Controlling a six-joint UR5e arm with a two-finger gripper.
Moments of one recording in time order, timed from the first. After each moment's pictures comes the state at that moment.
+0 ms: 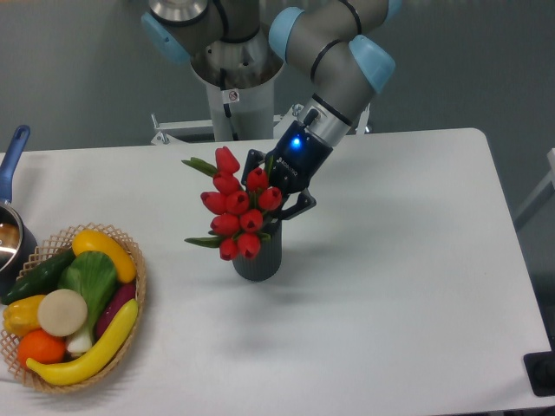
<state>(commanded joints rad) 2.75 -1.64 -2.06 -0.96 0.62 1.53</state>
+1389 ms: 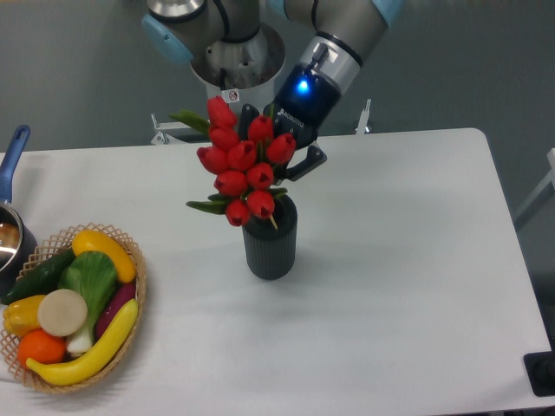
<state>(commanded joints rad) 2.76 -1.44 -1.99 -0.97 0.52 1.24</state>
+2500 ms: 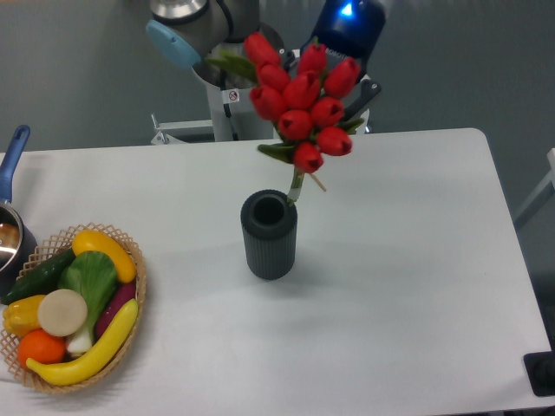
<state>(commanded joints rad) 2.90 -1.46 -1.79 -0.96 0.50 1.01</state>
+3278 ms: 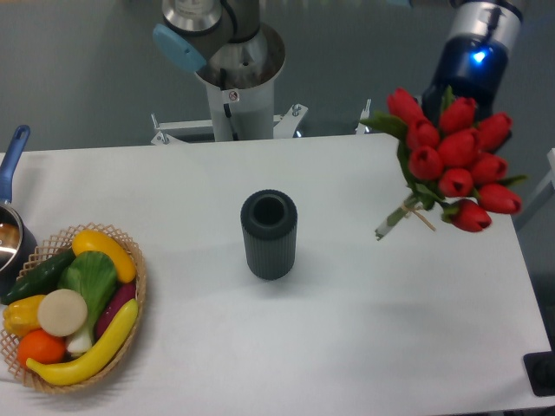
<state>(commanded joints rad) 2.97 -1.81 -1.57 -0.94 0.50 1.10</state>
